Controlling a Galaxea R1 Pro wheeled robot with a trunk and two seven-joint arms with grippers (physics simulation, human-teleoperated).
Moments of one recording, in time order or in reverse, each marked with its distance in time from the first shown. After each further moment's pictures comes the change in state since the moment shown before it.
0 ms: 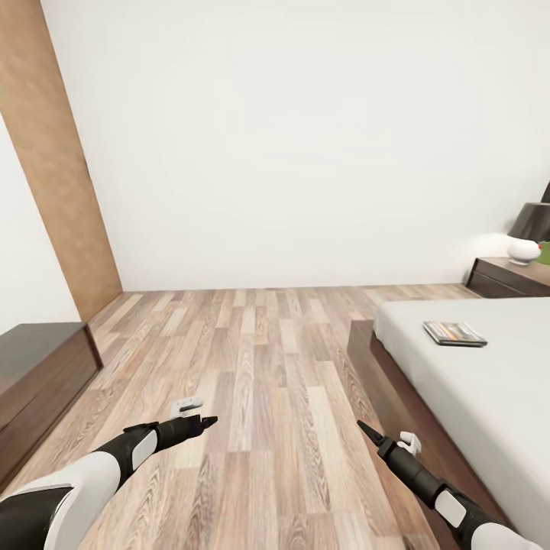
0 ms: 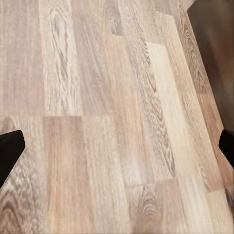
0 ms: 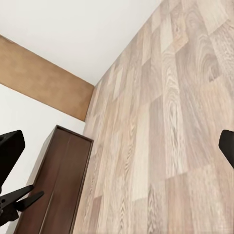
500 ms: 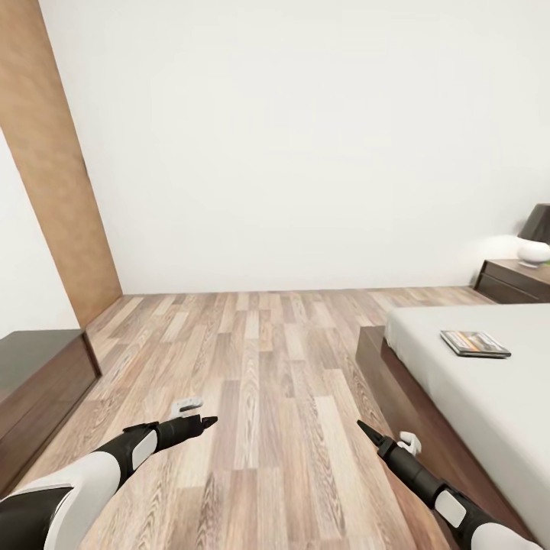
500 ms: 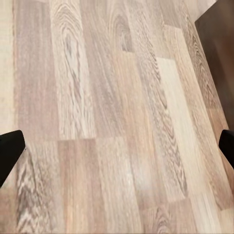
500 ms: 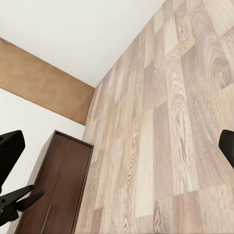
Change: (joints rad) left arm 0.000 0.000 0.000 0.000 0.000 0.000 0.000; right arm 0.000 0.000 0.000 0.000 0.000 0.000 0.000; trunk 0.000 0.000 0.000
